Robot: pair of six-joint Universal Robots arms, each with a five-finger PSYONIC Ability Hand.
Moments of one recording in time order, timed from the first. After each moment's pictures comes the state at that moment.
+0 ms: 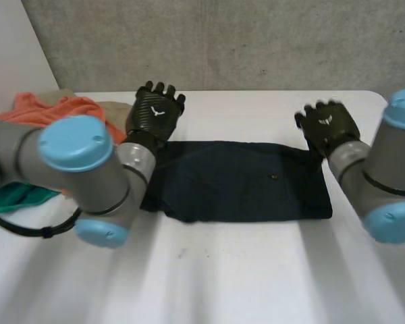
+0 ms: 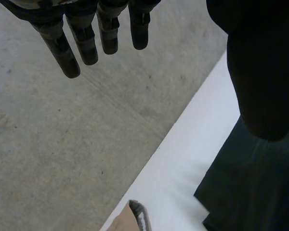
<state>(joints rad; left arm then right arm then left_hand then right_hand) 4.13 -2.12 -1.35 3.54 -1.64 3.72 1.92 -1.11 1.41 -0.10 1.55 2.62 0.20 0.20 0.21 0.20 0.05 0.20 0.23 0.21 0.23 0.07</state>
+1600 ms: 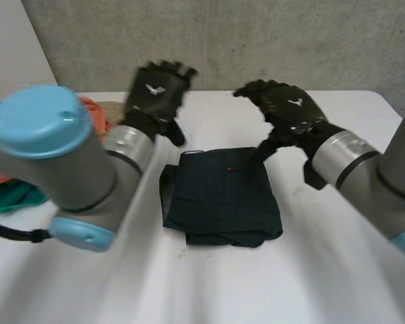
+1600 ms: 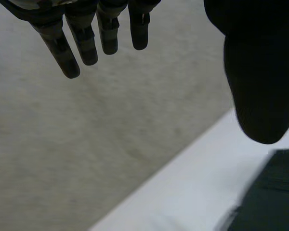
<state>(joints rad) 4.08 -1.99 -1.33 3.42 -1.63 3.40 1.98 -1.29 1.49 -0.18 1.20 3.18 0.20 0.20 0.21 0.20 0.05 0.20 0.22 0.21 0.23 0.07</state>
